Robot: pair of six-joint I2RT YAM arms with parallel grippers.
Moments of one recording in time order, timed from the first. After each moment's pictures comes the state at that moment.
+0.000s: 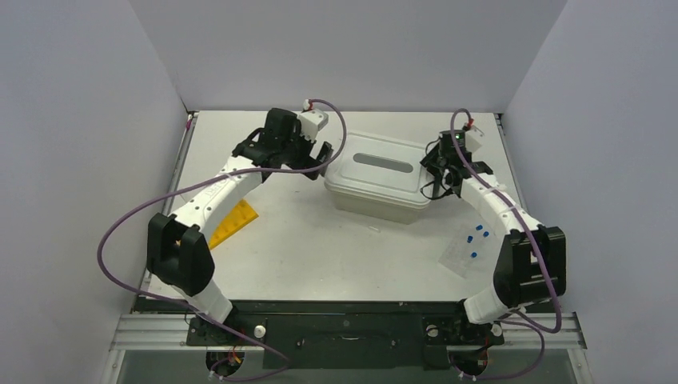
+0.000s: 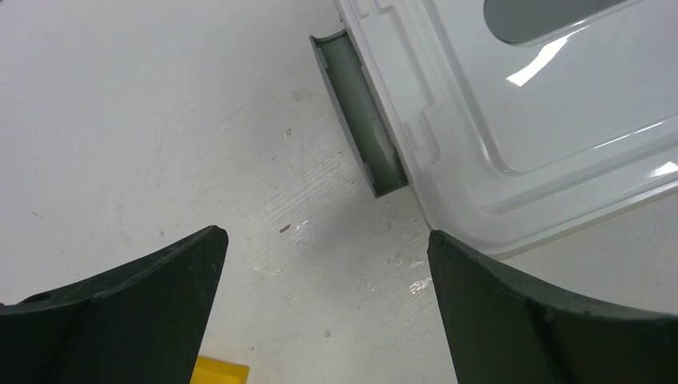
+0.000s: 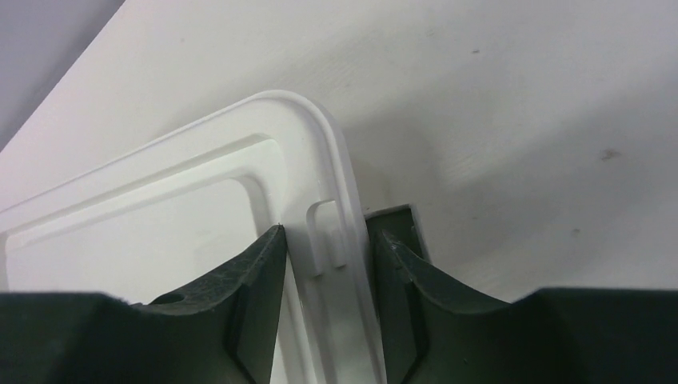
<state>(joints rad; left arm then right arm) -0.48 1.66 1.48 -0.50 0.10 0.14 0.14 1.49 1.09 -0.33 0.23 0.77</state>
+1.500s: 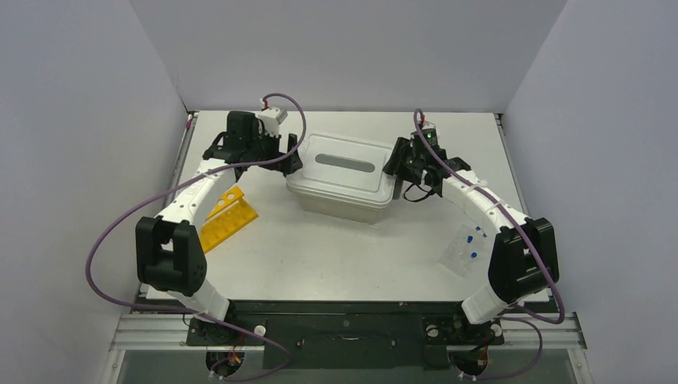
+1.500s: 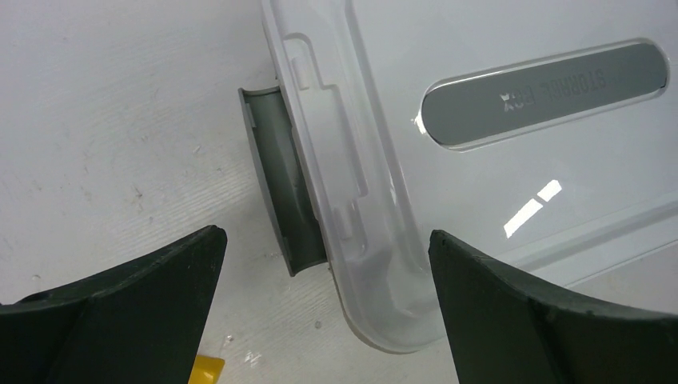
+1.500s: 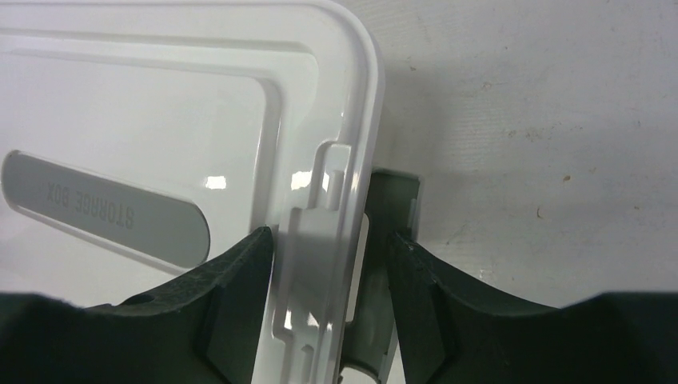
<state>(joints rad) -0.20 1.61 1.33 -0.41 0.37 -0.02 0.35 1.57 1.20 -0.36 0.01 0.58</state>
